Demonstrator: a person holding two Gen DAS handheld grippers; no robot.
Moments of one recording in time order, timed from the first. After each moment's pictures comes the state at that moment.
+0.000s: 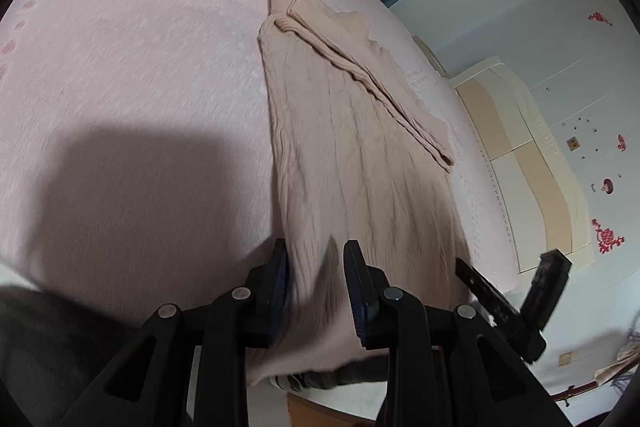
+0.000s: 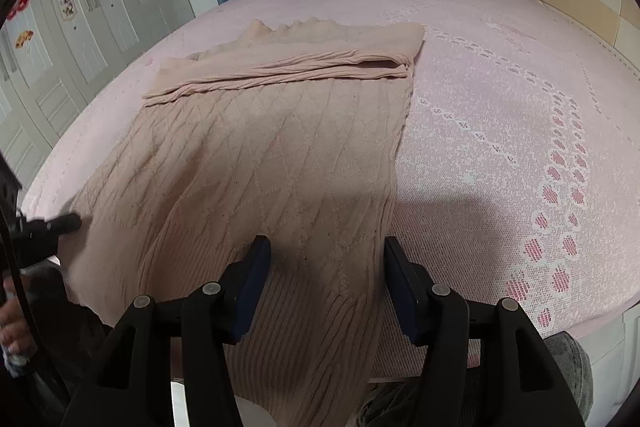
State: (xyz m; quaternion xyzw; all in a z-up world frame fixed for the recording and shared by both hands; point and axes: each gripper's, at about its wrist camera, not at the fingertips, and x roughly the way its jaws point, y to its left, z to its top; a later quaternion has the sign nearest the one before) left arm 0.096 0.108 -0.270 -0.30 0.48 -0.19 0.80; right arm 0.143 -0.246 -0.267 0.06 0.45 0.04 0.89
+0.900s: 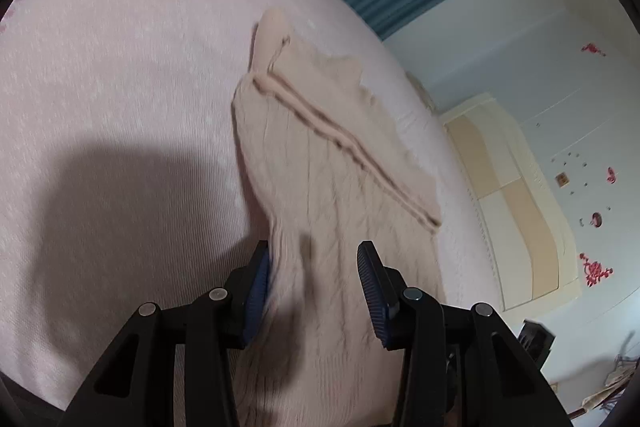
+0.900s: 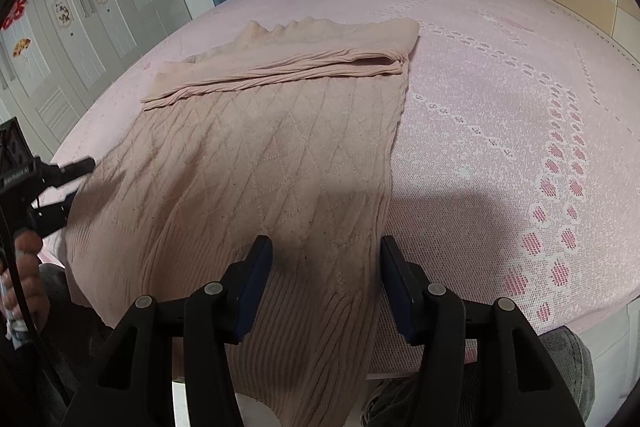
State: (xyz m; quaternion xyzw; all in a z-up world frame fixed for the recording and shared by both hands) left arm 0.151 0.108 -0.257 -0.35 0.42 -0.18 0.82; right arm 0.139 -0.245 -0.266 0.06 0.46 0.04 0.89
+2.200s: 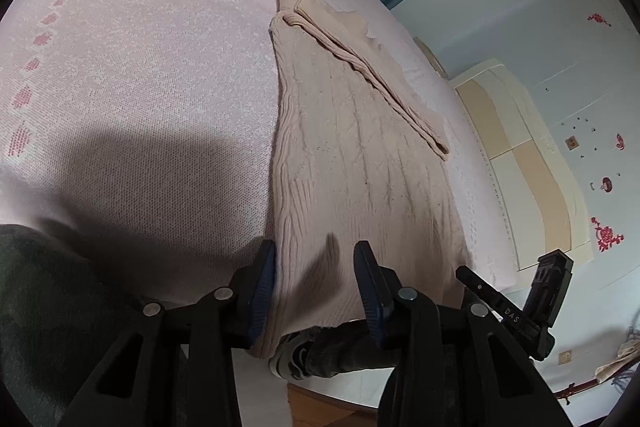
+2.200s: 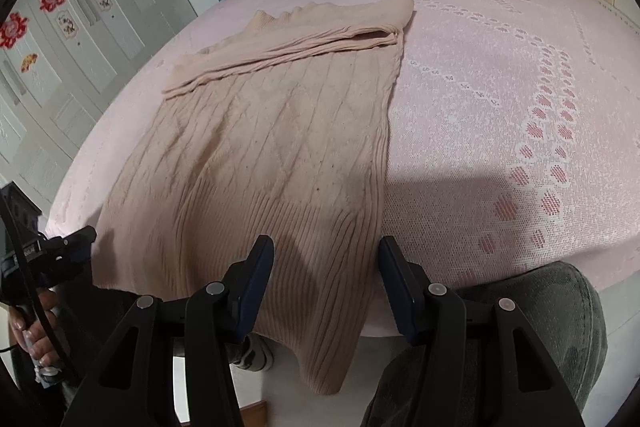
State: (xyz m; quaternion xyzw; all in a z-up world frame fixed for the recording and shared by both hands) left arm 0.063 0.106 -0.270 -0.30 0.48 -0.18 0.81; right arm 0.098 -0.249 -0.257 0.10 0.49 0.05 0.87
